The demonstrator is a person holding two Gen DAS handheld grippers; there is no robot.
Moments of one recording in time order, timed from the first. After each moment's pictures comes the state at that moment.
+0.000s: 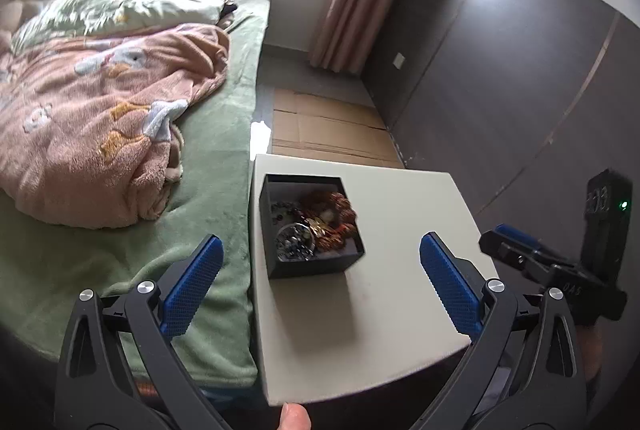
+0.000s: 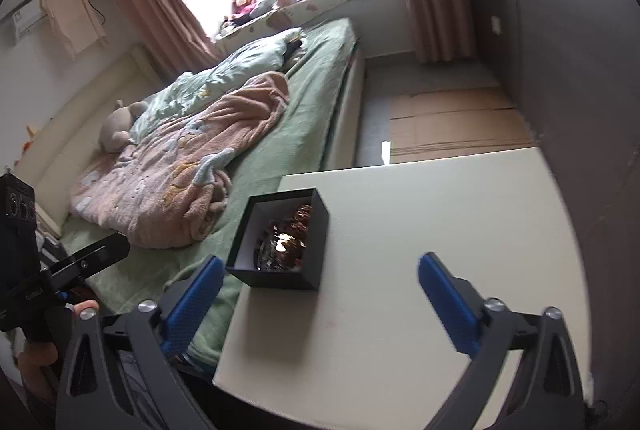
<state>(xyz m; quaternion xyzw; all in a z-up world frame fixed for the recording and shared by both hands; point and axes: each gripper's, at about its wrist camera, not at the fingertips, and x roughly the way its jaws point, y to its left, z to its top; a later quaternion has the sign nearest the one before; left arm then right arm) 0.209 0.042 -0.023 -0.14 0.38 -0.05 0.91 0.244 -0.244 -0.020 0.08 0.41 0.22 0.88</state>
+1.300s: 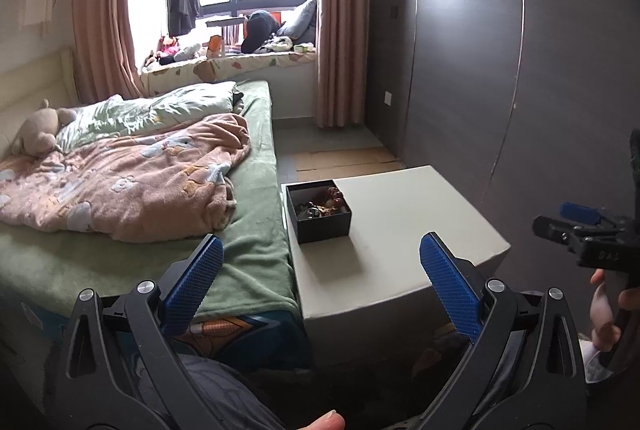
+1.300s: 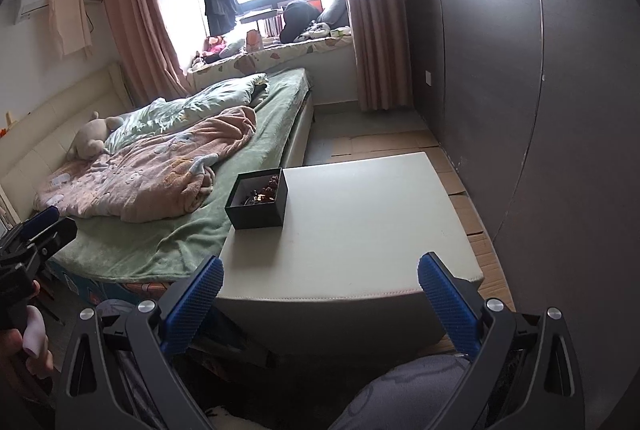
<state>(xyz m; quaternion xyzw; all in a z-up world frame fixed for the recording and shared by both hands) -0.012 -0.008 0.044 0.00 0.26 -0.02 0.97 0.025 -0.306 0.037 0.05 0.33 0.13 0.93</state>
